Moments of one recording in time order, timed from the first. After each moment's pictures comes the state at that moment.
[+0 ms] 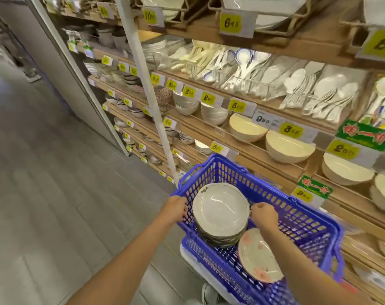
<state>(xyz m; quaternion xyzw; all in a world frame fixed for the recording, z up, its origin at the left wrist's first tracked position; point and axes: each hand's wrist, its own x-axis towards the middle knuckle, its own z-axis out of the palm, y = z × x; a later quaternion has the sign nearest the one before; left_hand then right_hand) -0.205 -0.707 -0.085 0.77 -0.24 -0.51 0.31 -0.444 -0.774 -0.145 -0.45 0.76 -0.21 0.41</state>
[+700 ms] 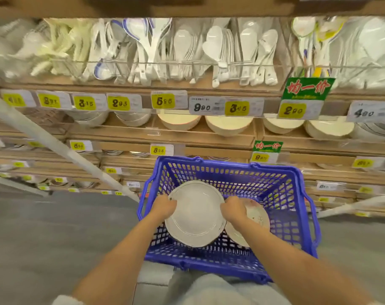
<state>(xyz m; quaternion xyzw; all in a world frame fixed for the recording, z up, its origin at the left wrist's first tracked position) -0.212 -0.854 -0.175 0.72 -0.54 -0.44 -0.06 -0.412 -0.784 -0.188 -0.32 0.84 -0.07 0.43</state>
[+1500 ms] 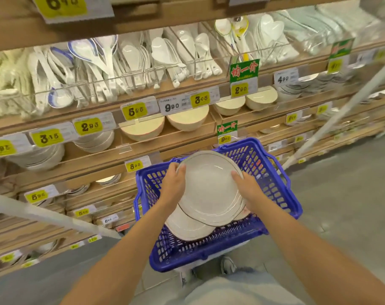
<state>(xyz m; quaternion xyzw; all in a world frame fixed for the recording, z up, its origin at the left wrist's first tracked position) -0.249 -0.863 -0.098 0.50 -0.64 -0.56 0.17 -0.407 -0.727 -0.120 -0.07 0.77 -0.50 0.39</state>
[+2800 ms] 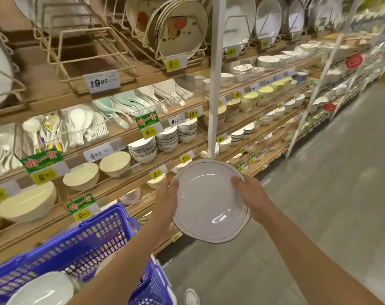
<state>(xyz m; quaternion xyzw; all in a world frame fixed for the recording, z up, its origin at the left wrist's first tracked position) -0.604 -0.568 0.019 0.33 -0.68 -0.63 0.18 -0.728 -0.394 0.018 -0.06 0.74 -0.63 0.21</state>
